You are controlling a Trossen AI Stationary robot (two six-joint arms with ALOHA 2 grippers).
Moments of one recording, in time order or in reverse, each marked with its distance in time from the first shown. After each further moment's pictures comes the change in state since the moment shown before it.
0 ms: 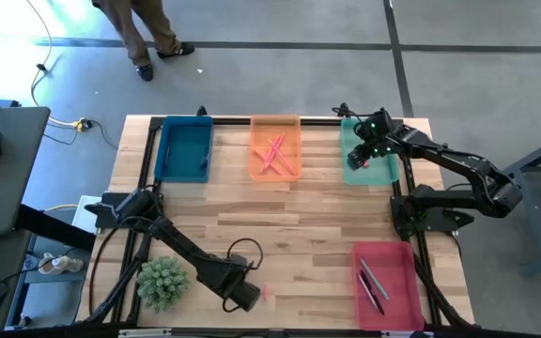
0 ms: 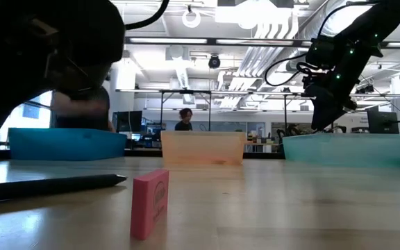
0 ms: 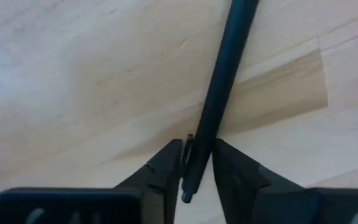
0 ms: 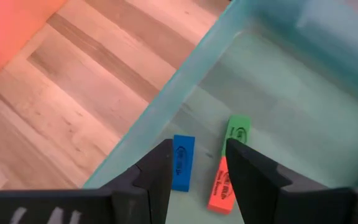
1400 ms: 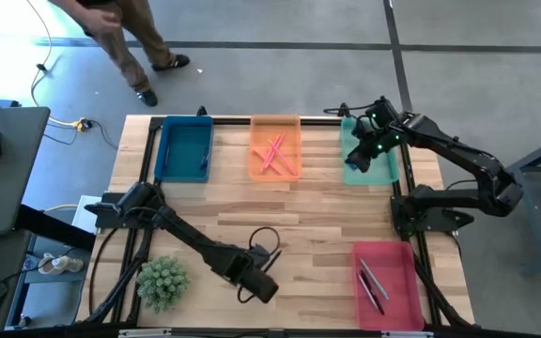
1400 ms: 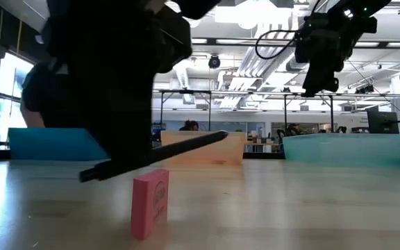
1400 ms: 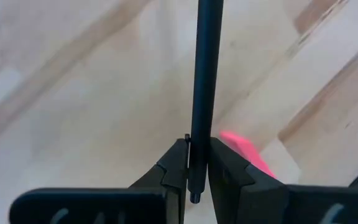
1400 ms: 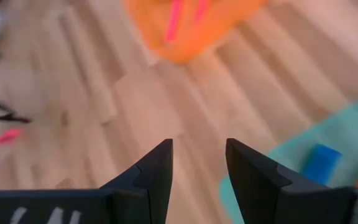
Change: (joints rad) left arm 0.087 -0.060 -0.008 0.255 -0.208 0.373; right arm 0.062 0.000 0.262 -0.337 -0.461 -0.109
